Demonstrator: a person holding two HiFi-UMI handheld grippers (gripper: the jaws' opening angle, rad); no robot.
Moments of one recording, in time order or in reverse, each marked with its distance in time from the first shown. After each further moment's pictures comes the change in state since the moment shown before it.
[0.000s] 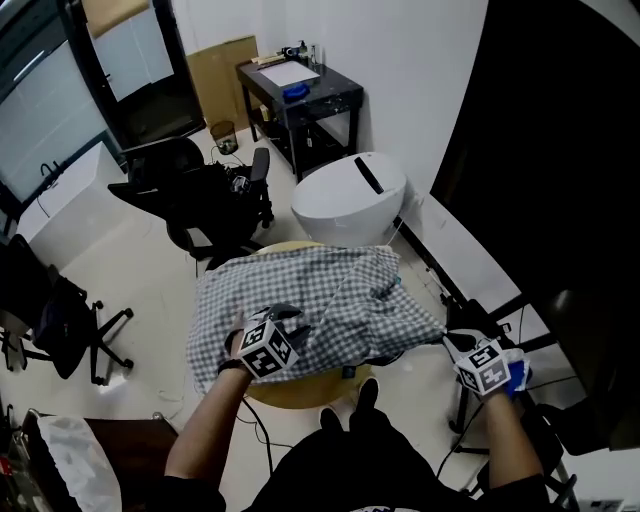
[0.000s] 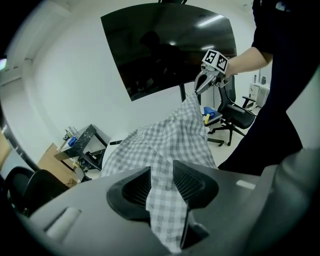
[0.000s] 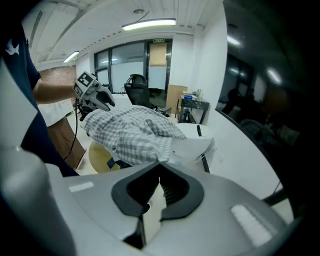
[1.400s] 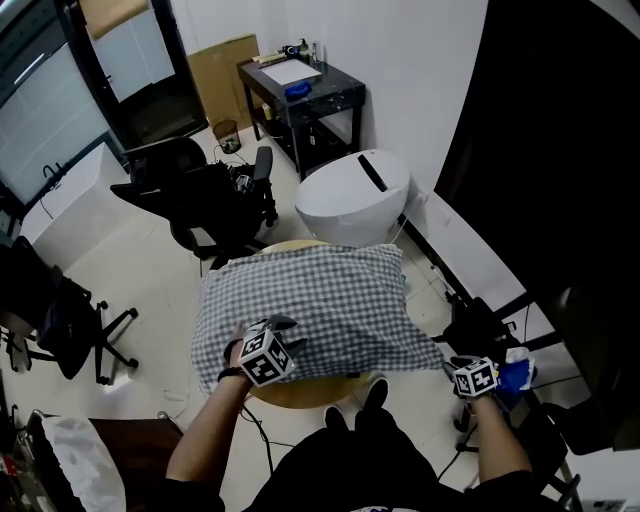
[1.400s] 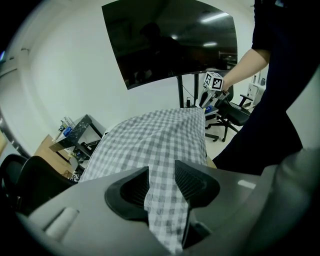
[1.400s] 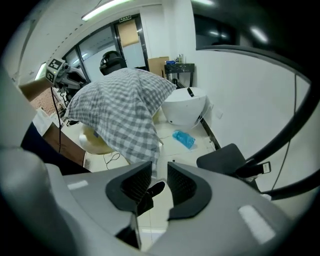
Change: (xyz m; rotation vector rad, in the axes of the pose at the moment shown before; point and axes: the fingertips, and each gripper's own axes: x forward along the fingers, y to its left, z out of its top) left arm 0.005 -0.022 -0.038 -0.031 0.071 -0.054; right arm 0.065 -0.006 -0.168 0.280 0.245 0.014
